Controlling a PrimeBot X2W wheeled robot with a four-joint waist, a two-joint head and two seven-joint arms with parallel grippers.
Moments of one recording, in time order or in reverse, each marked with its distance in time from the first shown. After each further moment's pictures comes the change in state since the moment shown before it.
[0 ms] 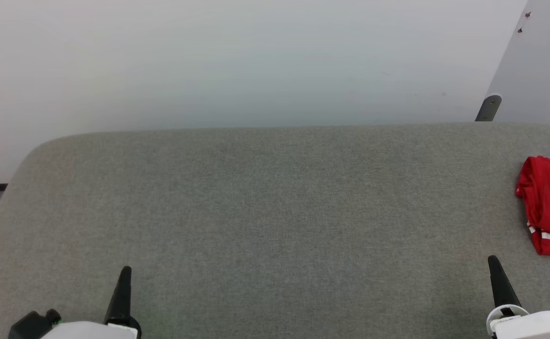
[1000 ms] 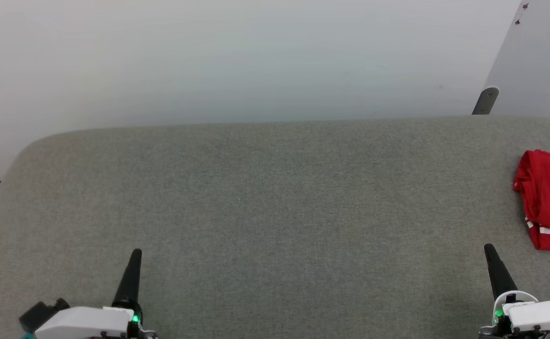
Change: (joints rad) left arm -0.056 -0.039 0.013 0.002 -0.241 0.000 0.075; right arm -0.049 0.009 -0.011 0.019 0.305 0.000 0.073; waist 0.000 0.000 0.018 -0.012
